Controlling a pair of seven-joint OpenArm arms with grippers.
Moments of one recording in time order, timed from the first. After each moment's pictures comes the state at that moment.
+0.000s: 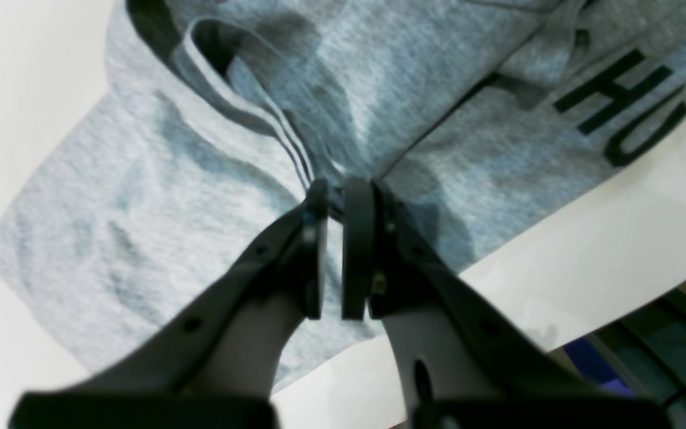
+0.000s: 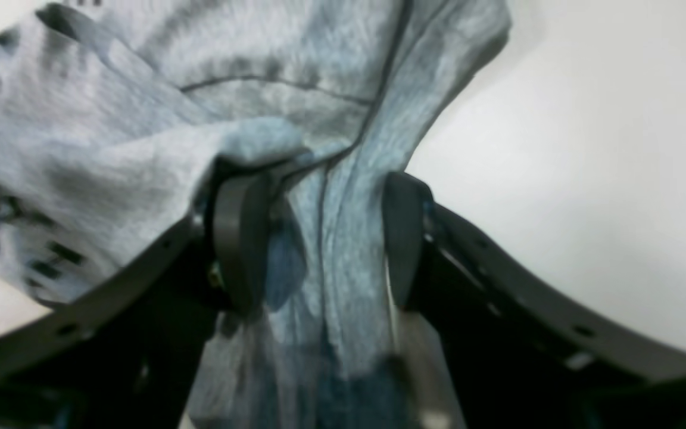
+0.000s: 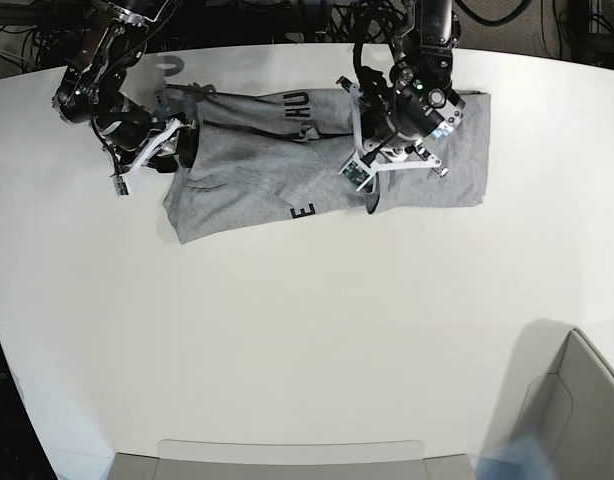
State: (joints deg) left arm 13.5 5.3 5.5 116.6 4.9 -36.5 78.4; right arm -9.4 -0.1 32.3 90.3 31.3 44.5 -61.2
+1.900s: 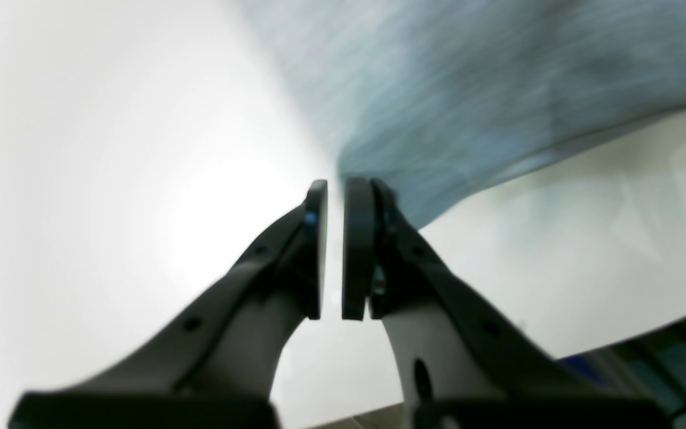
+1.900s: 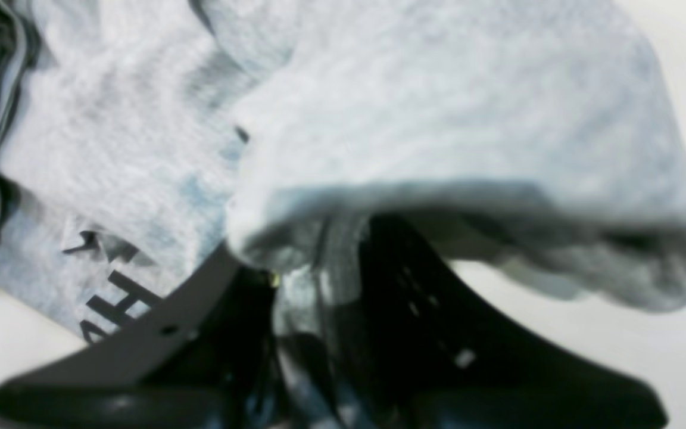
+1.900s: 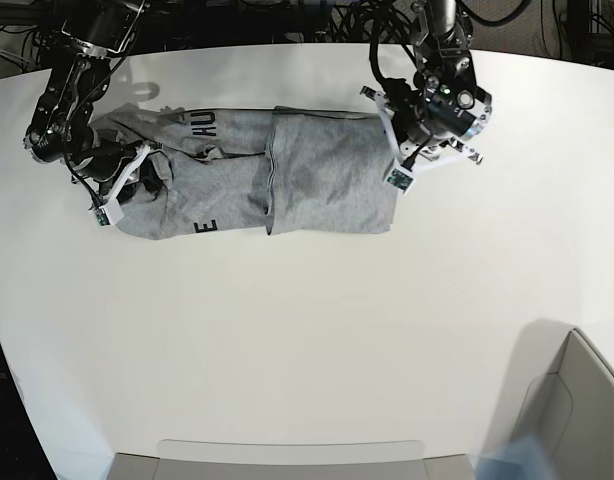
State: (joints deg) left arm 13.8 8.6 -7.3 116.4 4.5 -36.5 78.4; right arm -3.1 9.7 27.3 90.6 27.2 42.3 -65.0
